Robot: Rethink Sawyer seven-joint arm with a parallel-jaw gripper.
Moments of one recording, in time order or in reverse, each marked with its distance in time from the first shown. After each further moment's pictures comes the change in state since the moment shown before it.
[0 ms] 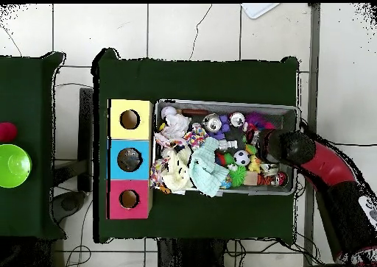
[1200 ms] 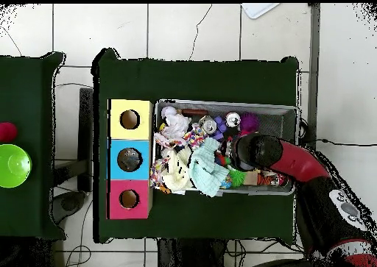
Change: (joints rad) arm 0.167 -0.070 -0.098 0.114 0.034 0.052 0.000
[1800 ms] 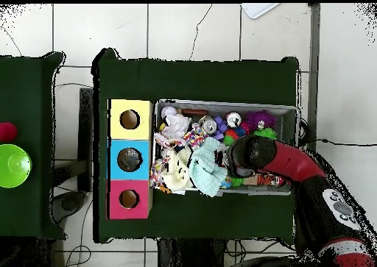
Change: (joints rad) arm 0.067 -0.009 -0.074 -0.001 0.001 0.152 0.000
